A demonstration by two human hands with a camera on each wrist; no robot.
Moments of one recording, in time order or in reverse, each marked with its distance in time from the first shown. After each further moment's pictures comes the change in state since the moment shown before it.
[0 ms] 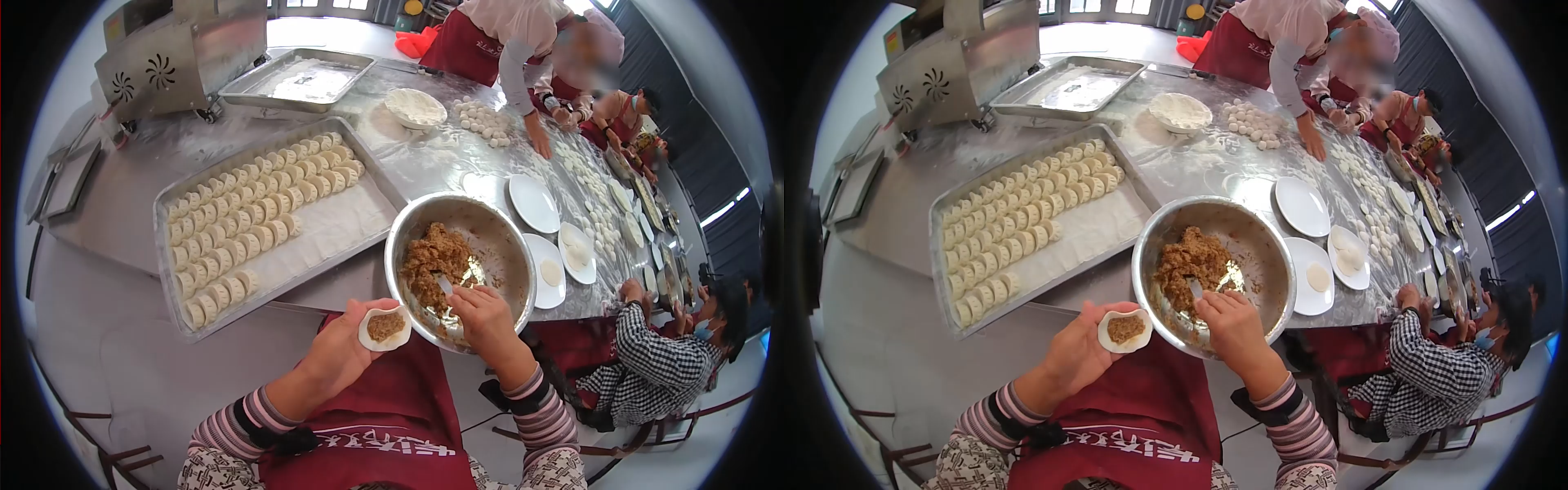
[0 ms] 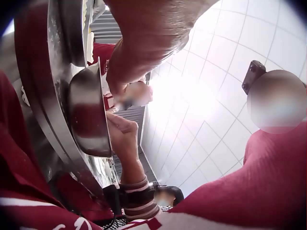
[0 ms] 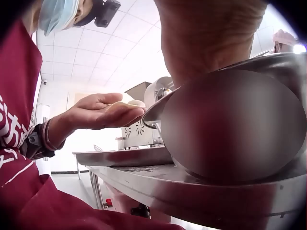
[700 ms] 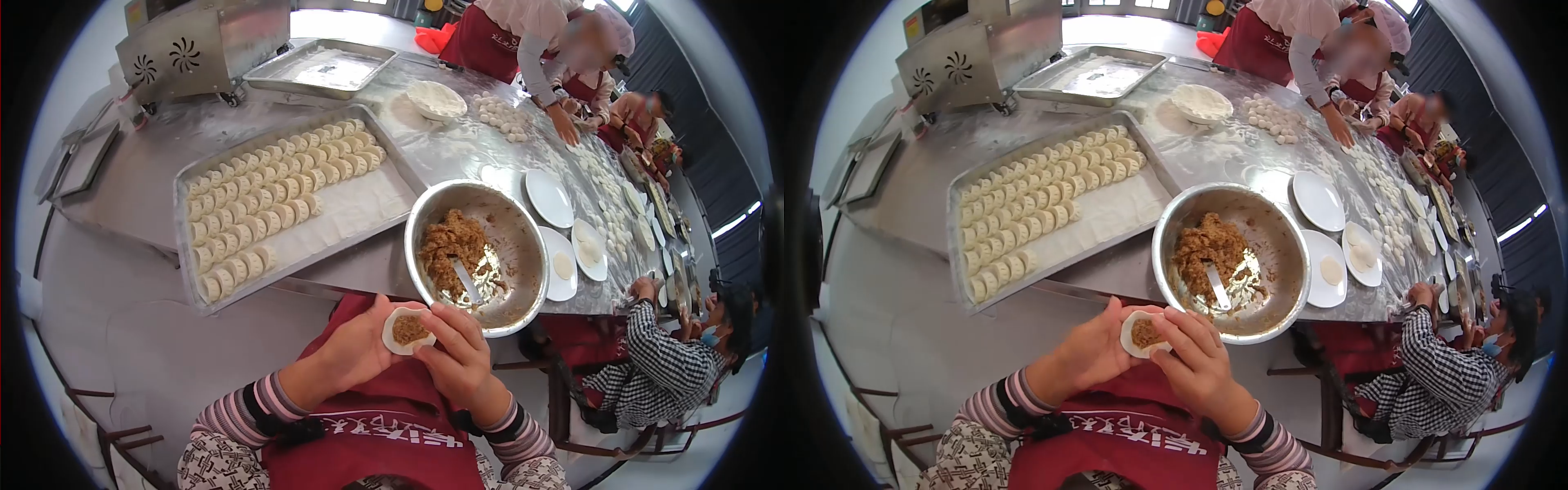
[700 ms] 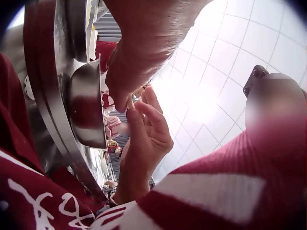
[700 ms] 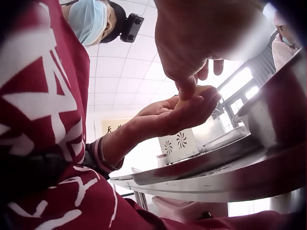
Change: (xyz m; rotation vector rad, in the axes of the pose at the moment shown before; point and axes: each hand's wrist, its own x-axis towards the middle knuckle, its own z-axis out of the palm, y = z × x) left_hand -0.016 -0.012 -0.002 -0.252 -0.163 -0.163; right_hand -0.005 -0.100 -0.015 0.271 0.308 -0.154
